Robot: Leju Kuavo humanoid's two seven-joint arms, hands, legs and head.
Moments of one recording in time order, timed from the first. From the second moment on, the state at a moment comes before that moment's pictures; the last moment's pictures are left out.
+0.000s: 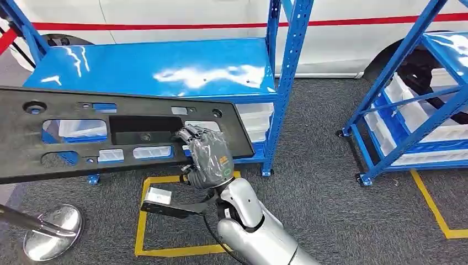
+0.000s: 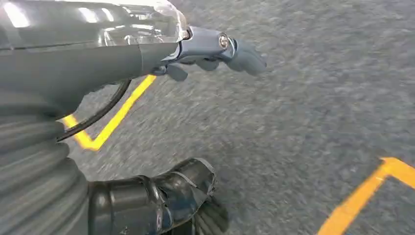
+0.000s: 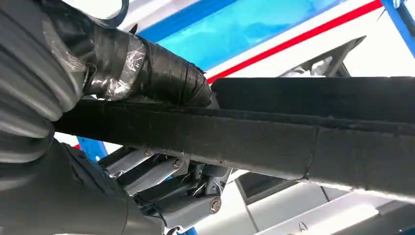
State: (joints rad) left arm -0.14 -0.26 1.42 -0.23 -0.74 0.47 -0.44; right arm -0.51 0.24 0.86 -1.10 1.02 -0.57 -0.15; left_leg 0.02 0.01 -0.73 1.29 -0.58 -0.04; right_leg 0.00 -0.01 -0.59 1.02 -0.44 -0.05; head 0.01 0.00
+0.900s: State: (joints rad) left arm -0.13 -0.13 1.43 -0.22 -0.70 0.52 -0.32; right arm -0.54 0.20 0.86 -1.18 0.91 -0.55 -0.22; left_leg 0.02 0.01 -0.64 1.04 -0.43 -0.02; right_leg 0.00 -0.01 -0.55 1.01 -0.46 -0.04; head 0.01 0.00
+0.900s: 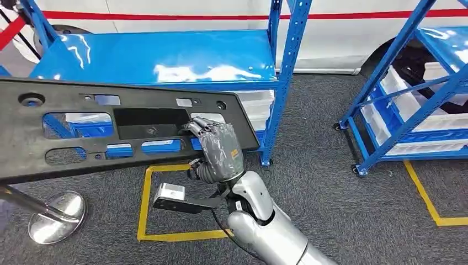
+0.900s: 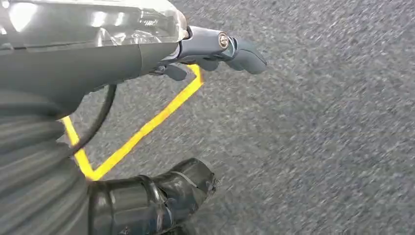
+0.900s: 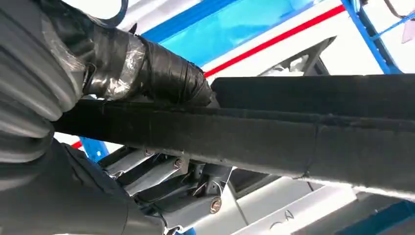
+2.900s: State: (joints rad) left arm -0.18 -0.35 1.40 -0.21 -0.76 0.59 -0.54; right arm -0.59 0.27 0.86 -1.04 0.95 -0.57 -0.18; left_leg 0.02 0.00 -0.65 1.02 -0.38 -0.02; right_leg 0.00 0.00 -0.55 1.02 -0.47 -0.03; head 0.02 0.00
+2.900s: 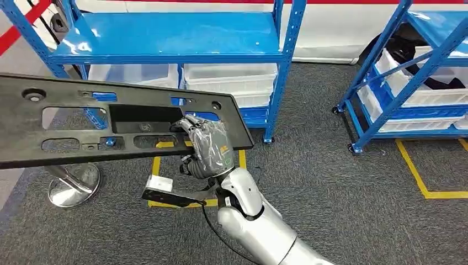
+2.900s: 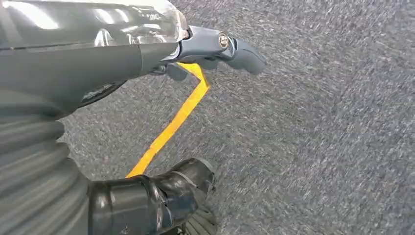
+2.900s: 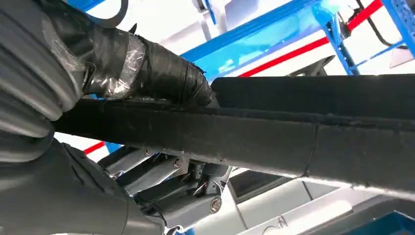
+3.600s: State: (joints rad) left arm -0.18 -0.35 1.40 -0.21 -0.76 0.60 -0.53; right arm -0.60 0.28 0.86 -1.00 0.93 -0.59 -0.19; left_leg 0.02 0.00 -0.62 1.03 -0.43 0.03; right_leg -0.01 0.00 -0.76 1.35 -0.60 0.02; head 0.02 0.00
